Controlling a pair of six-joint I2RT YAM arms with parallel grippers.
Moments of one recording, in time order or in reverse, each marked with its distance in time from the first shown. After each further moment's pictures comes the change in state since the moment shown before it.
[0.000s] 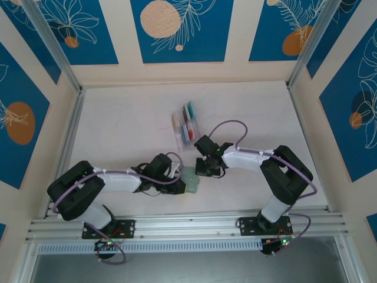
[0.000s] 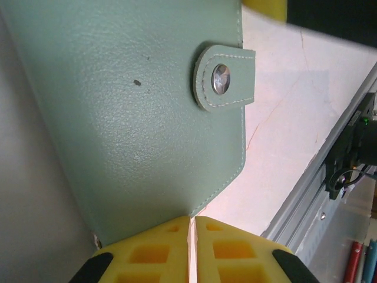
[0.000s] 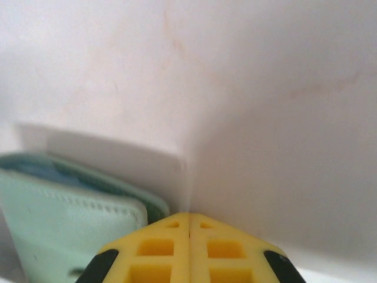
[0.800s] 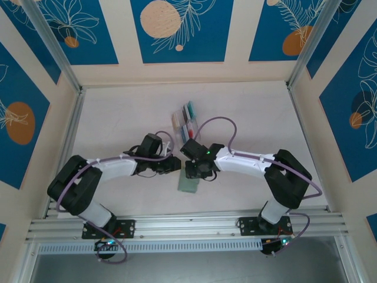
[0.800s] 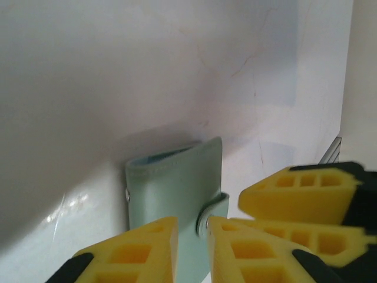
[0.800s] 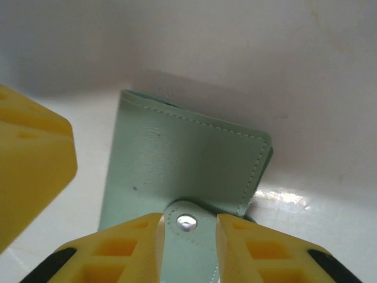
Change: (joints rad) left arm 0.252 0.059 0.172 -0.079 0.076 0.007; right arm 0.179 -0.013 0.138 -0.161 0.111 0.028
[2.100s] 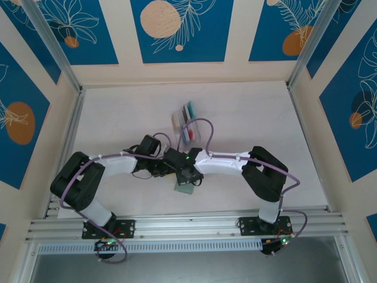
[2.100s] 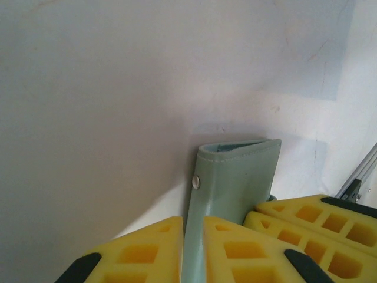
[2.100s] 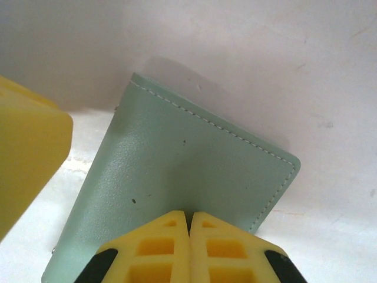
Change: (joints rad) left arm 0.028 0.028 0.010 -0.153 -0.026 0.066; right arm 0.145 0.186 0.174 -0.136 0.183 -0.029
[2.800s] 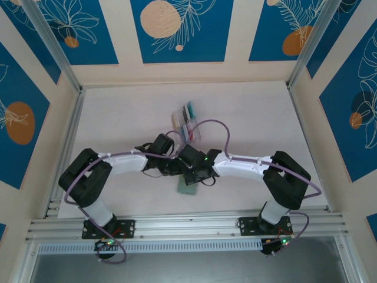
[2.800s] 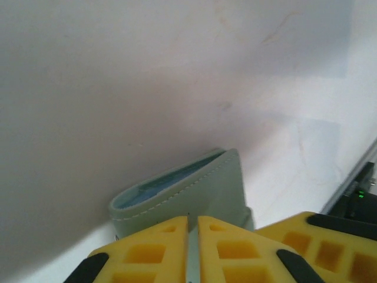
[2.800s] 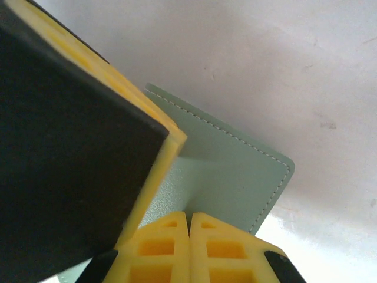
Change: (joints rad) left arm -0.138 0.078 0.119 -0.035 -0.070 0.006; right arm -0.090 -0.198 -0.225 0.213 -0.163 -0.157
